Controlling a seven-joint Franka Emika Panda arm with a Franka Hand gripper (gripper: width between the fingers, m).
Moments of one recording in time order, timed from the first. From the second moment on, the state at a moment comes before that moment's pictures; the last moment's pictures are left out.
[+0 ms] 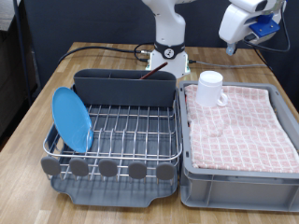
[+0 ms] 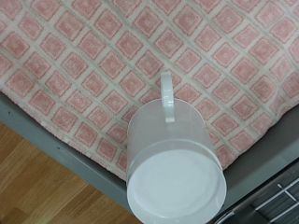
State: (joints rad) arm 0.51 -0.14 -0.09 -2.30 -0.12 1.96 0.49
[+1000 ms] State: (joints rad) arm 0.52 -0.03 -0.04 -2.37 -0.14 2.13 0.50
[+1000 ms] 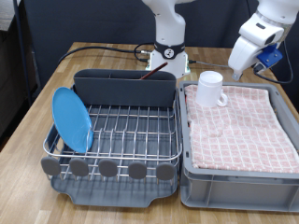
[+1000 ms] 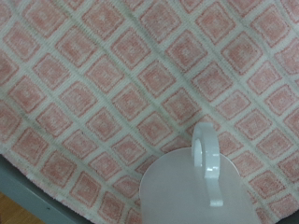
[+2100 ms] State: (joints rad) arm 0.50 -0.01 -0.10 -2.52 -0.18 2.37 0.46
